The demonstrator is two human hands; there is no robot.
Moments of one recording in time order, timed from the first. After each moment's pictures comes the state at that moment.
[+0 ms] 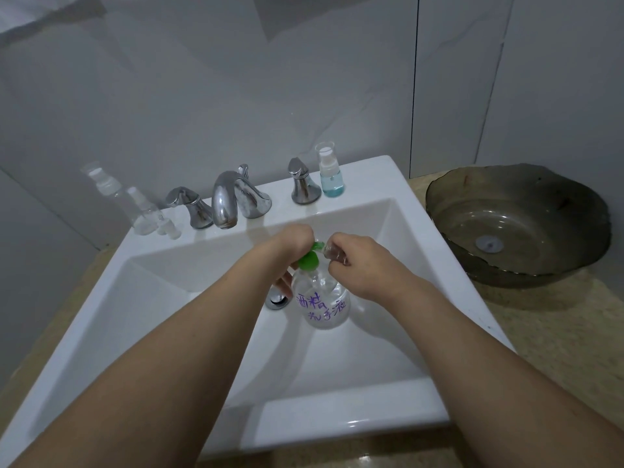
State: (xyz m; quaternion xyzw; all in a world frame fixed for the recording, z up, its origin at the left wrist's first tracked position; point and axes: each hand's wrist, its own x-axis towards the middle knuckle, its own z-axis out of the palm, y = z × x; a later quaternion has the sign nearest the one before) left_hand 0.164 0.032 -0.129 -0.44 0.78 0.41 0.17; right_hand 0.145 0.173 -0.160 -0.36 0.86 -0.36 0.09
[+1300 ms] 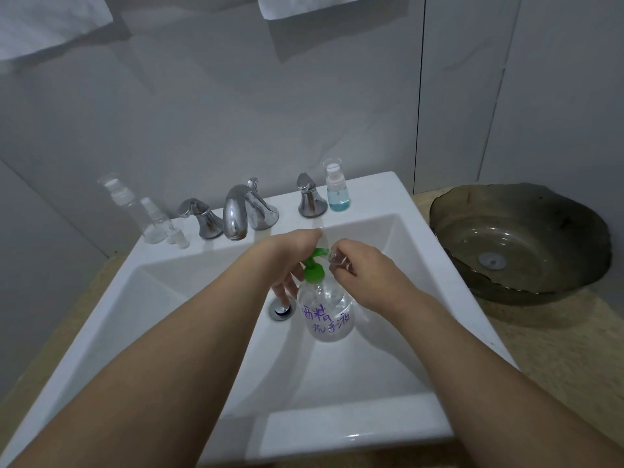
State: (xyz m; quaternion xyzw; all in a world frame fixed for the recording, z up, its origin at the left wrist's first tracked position) left_hand 0.162 0.020 -0.109 -0.41 0.76 0.43 0.25; right_hand 0.145 0.172 -0.161 -0.37 0.84 -0.38 0.03
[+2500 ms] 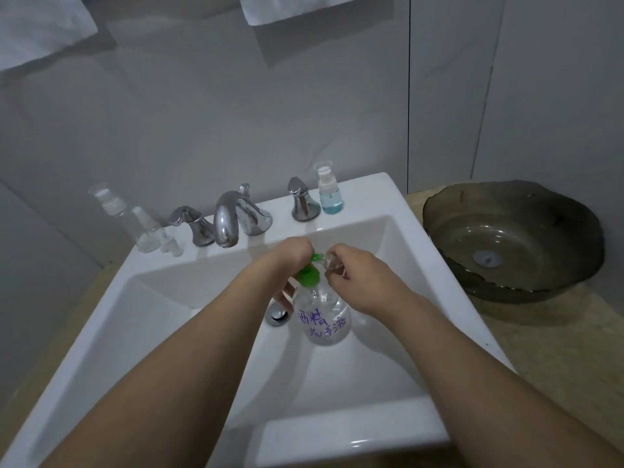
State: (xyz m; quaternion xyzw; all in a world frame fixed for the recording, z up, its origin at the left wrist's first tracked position) left_hand 0.162 0.032 -0.120 -0.43 0.78 0.43 0.17; right_hand 0.143 0.172 -0.160 -0.35 0.86 -0.37 0.06
